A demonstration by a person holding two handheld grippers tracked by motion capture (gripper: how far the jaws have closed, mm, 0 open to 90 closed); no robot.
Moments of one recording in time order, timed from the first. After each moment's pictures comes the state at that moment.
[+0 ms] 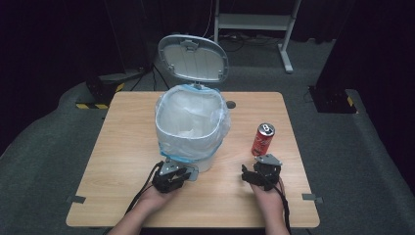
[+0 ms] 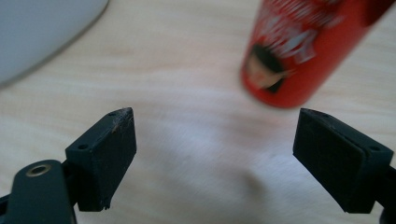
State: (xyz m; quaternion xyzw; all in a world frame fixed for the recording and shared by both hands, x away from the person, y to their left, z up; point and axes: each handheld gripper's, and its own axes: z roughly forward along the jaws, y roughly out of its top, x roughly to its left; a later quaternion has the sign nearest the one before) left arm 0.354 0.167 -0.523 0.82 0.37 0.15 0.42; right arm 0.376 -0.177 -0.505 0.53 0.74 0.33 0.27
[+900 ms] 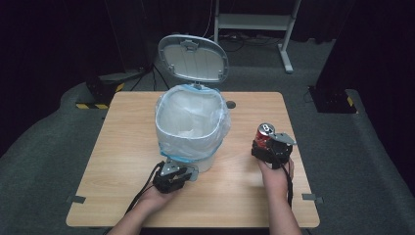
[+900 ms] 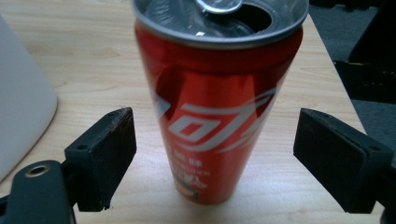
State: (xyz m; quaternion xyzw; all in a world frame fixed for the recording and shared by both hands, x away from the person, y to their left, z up) left arm 0.353 0.165 -0.523 0.82 0.36 0.16 0.42; right arm 0.424 -0.197 -0.463 0.58 0.67 0.36 0.30
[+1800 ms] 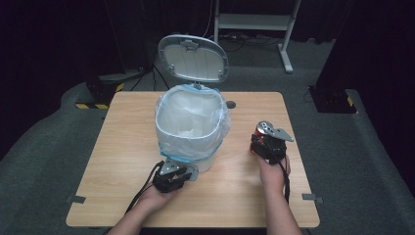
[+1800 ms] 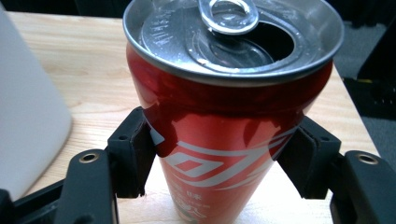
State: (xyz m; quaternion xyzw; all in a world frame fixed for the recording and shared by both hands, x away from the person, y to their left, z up) left arm 0.355 0.167 -0.523 0.82 0.36 0.15 0.42; right arm 0.429 -0.187 -0.454 0.55 0.67 0.38 0.32
